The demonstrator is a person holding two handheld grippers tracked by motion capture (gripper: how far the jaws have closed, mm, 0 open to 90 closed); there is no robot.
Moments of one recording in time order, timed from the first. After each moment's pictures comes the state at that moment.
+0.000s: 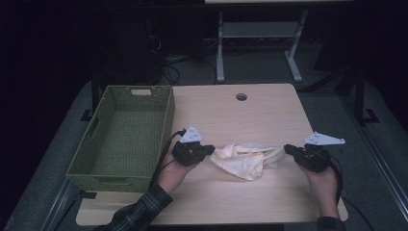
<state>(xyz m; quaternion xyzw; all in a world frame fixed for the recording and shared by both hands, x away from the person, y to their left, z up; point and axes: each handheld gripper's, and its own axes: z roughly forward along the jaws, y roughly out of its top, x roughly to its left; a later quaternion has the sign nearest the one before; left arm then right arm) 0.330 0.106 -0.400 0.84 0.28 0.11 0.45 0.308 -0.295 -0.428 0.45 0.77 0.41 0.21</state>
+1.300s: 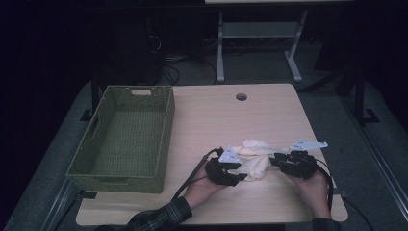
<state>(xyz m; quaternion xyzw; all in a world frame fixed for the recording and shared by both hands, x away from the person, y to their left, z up) 0.301 0.014 -0.445 0.88 0.19 0.04 0.42 0.303 -0.262 -0.445 0.43 0.80 0.40 0.14</state>
